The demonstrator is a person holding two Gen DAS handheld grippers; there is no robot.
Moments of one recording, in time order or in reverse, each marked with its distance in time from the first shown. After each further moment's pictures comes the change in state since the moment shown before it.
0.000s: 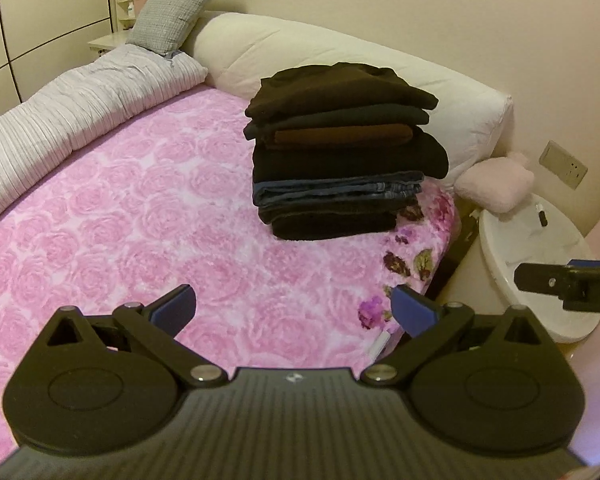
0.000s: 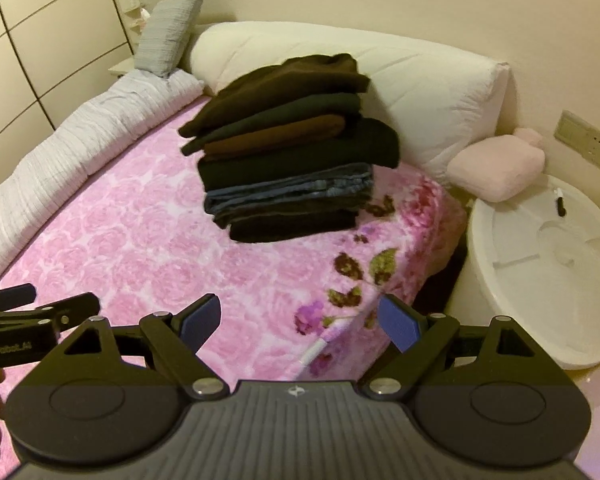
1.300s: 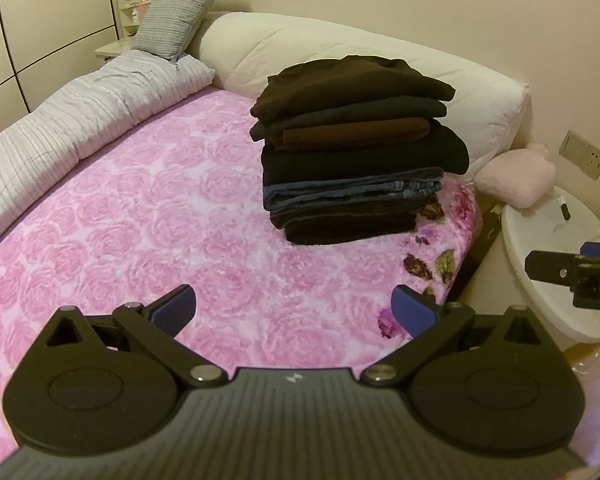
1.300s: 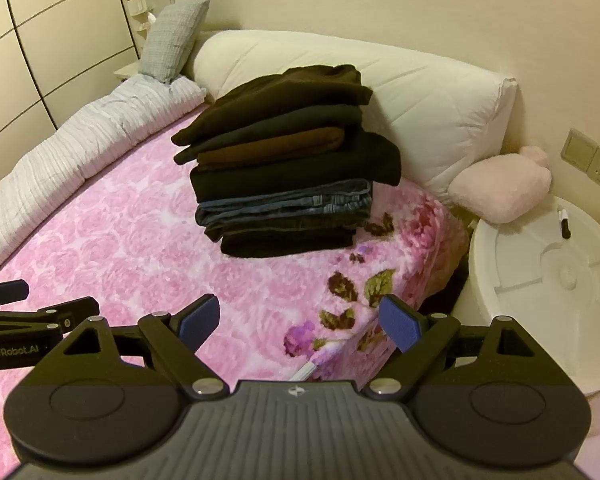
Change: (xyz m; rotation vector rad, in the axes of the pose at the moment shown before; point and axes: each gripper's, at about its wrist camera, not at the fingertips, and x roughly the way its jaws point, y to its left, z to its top) left arm 0.036 -0.005 0.005 0.034 -0.001 0.054; right arm 0.025 -0.006 0.006 -0.037 -0.049 0.001
